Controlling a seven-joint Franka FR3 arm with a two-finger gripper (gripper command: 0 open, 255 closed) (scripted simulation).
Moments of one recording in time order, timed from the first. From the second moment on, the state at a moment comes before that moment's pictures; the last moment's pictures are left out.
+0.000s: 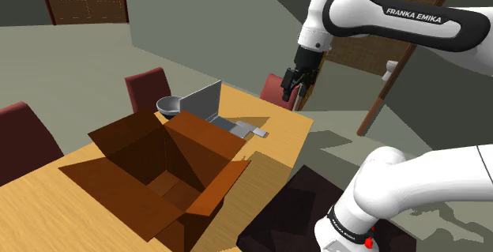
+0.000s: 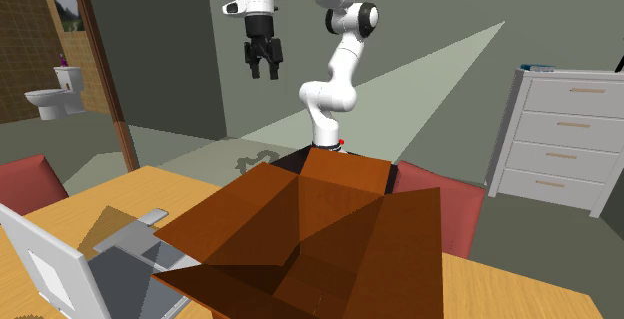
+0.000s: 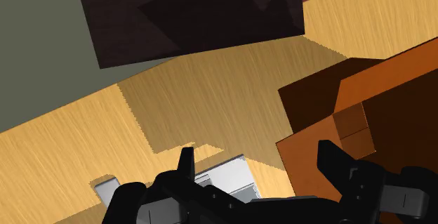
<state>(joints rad) -0.02 -0.74 -0.01 -2.33 0.05 1.59 0.10</state>
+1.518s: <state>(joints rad) -0.02 -0.40 0.44 -2.57 0.27 2.24 0.79</state>
